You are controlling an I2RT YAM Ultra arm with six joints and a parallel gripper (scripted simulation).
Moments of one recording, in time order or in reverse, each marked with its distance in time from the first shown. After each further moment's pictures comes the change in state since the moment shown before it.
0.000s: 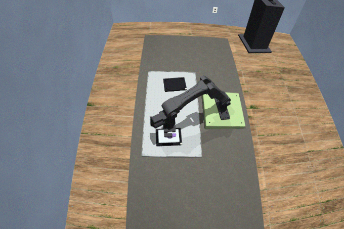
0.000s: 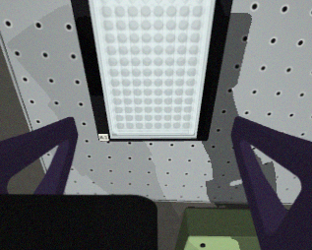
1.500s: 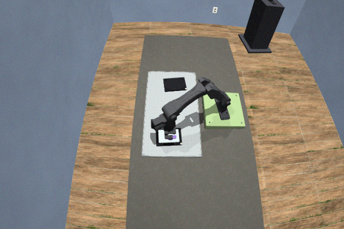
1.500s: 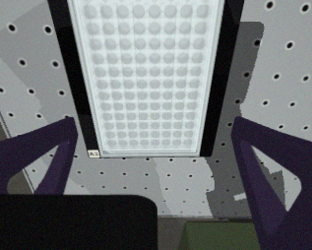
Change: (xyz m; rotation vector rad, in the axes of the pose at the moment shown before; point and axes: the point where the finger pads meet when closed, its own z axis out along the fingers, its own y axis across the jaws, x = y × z) arm 0.004 -0.002 0.031 0.007 0.015 0.000
